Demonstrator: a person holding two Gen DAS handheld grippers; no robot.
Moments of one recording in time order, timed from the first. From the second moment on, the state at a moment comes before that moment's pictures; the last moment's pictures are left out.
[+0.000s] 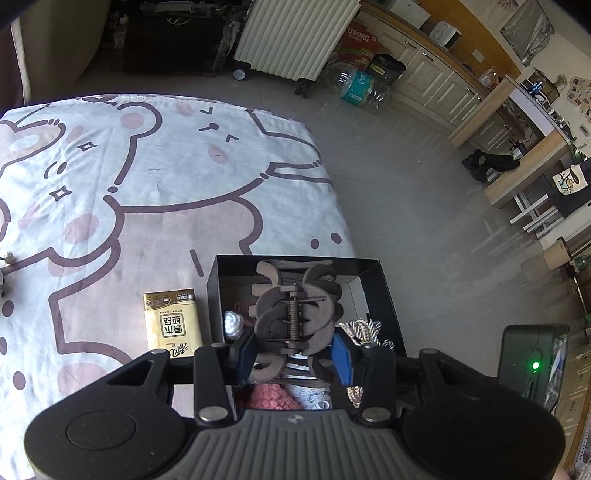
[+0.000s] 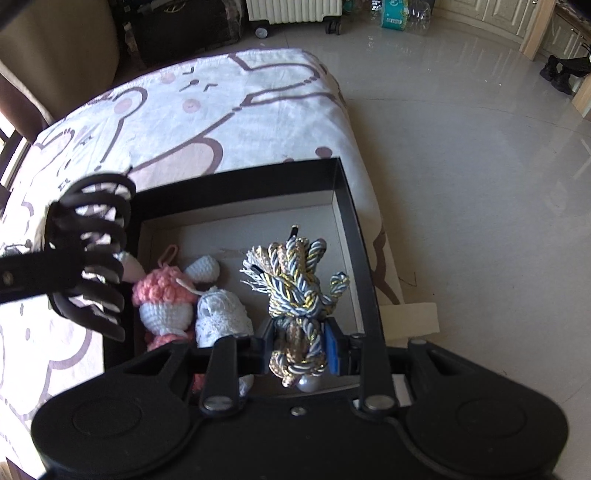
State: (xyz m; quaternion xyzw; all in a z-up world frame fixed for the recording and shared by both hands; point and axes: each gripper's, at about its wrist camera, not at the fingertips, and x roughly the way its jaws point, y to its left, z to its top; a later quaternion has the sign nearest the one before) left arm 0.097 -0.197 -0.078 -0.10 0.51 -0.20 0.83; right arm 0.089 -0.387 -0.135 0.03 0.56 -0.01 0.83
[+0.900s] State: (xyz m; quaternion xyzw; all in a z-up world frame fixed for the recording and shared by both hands) left arm 0.147 -0.274 -0.089 0.11 0.46 -0.35 0.81; right arm 0.077 -0.414 -0.136 0.14 0.55 0.00 0.83
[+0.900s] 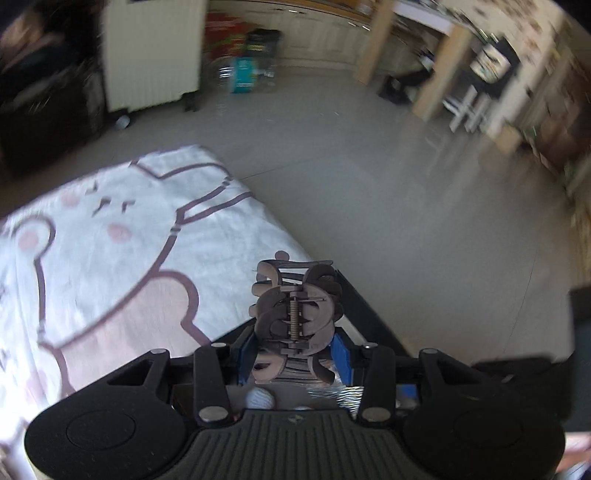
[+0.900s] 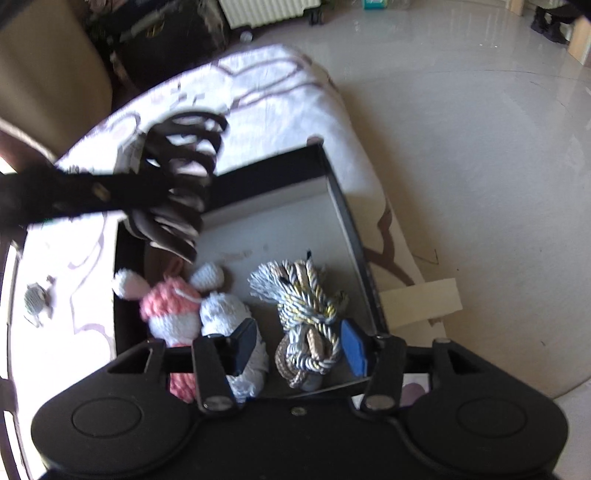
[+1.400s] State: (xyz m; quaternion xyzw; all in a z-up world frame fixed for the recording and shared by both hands) left arm 0.129 -0.332 -0.128 0.41 0.37 -0.47 0.69; right arm 0.070 -0.445 -0.121 0.19 0.53 -0.01 0.83
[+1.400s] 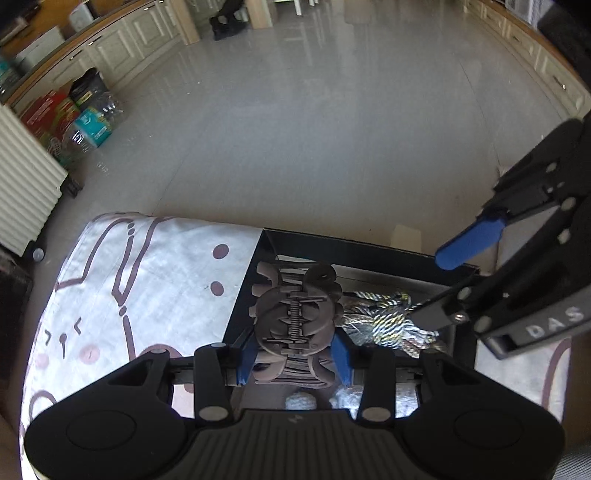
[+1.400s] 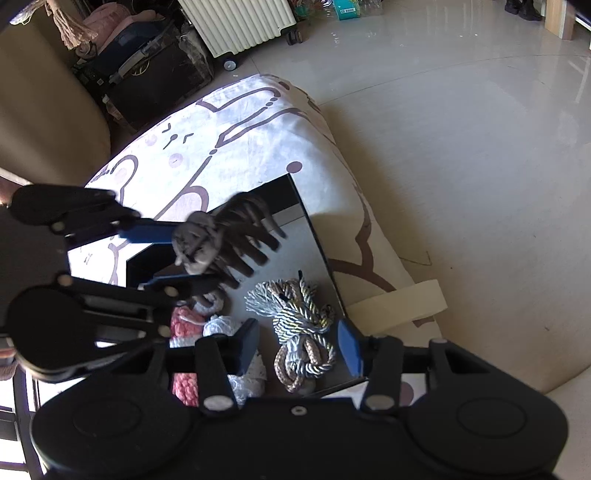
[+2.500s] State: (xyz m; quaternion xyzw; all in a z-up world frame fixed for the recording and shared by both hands) left arm 0.119 -0.281 -0.090 0.32 0.42 -0.38 0.76; right arm 0.056 -0.426 -0.098 0.17 0.53 -0.02 0.83
